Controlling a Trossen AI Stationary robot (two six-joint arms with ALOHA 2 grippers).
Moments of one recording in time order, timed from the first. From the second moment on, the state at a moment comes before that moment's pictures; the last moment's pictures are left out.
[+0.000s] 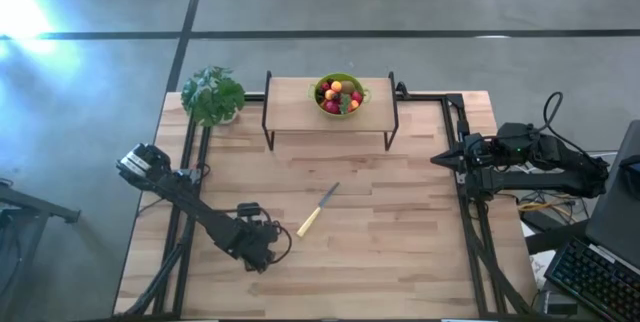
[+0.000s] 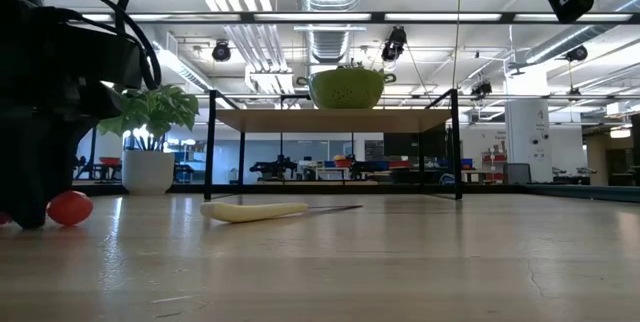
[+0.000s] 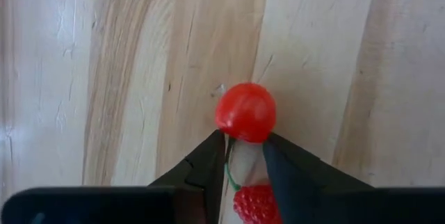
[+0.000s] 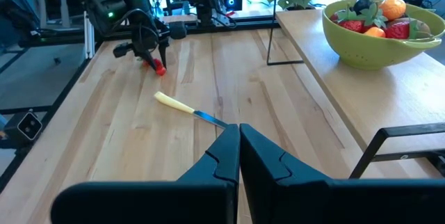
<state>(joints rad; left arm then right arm) -0.62 1.68 0.93 -0.70 -0.26 -0.77 -0.08 0.30 0.70 -0.75 -0.05 0.07</state>
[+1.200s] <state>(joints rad) -0.62 1.68 1.03 -0.70 -0.31 -0.70 -0.08 0.30 0.70 -0.75 -0.05 0.07</state>
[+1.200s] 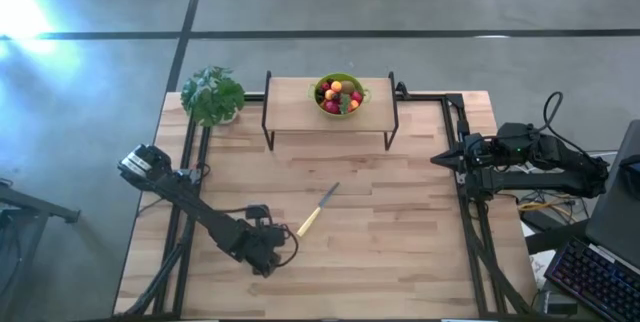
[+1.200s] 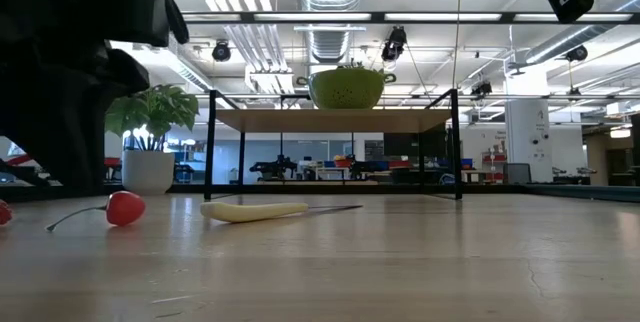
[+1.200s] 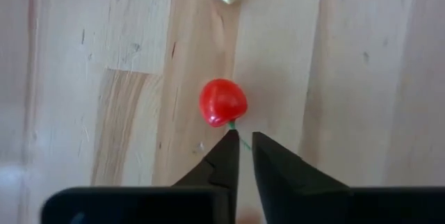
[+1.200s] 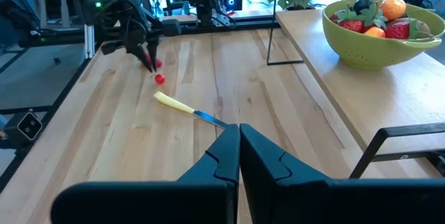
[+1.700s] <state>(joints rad) -0.62 1.68 1.03 -0.69 -0.31 -0.82 -0.08 0.30 0.70 -0.75 -0.05 0.07</state>
